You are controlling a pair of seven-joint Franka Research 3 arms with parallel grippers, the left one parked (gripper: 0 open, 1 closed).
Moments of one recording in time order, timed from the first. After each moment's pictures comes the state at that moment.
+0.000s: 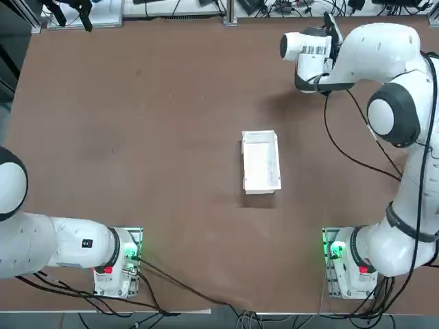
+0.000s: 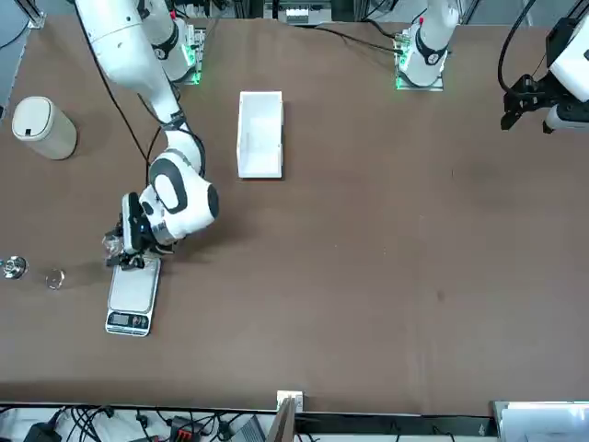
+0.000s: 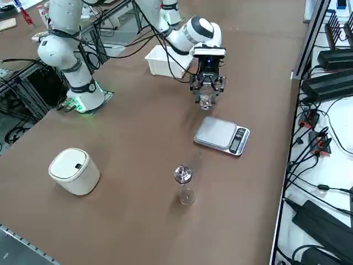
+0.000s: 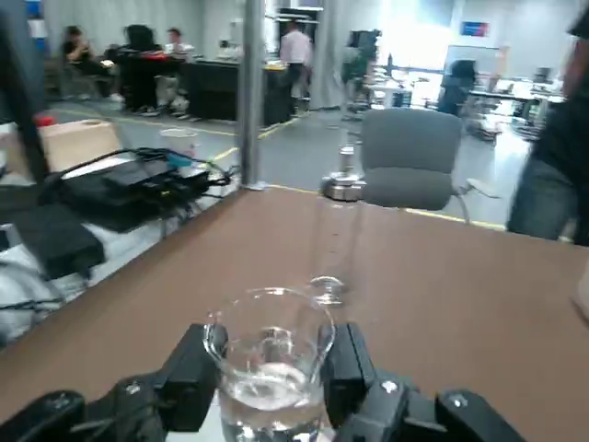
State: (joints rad) arm 0.33 0.64 0.05 -1.70 -1.32 1.72 2.27
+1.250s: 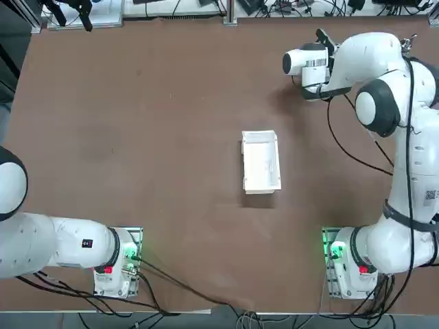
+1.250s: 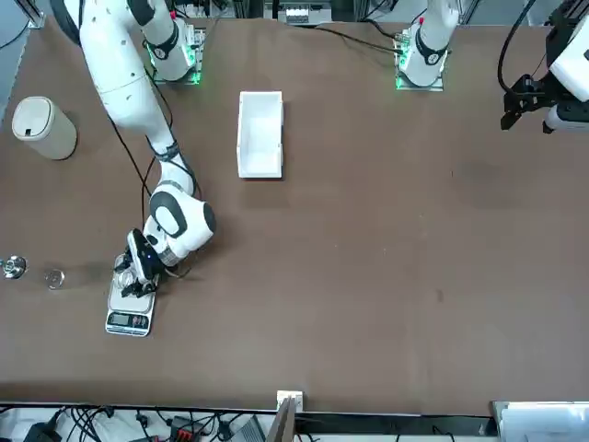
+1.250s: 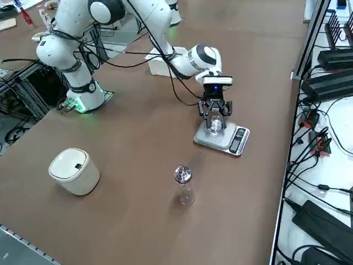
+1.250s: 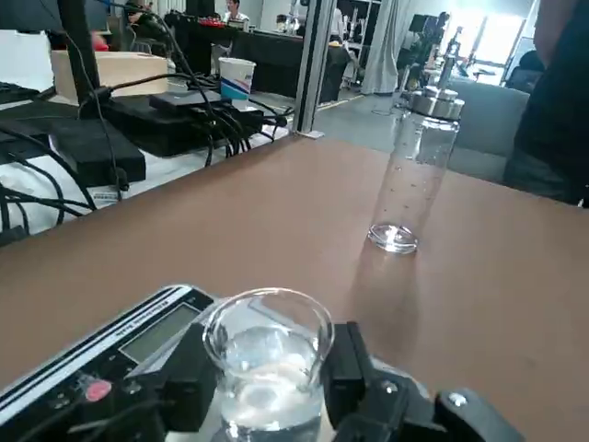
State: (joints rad) arm 0.26 0.84 0.05 -1.61 -1.44 1.88 2.28
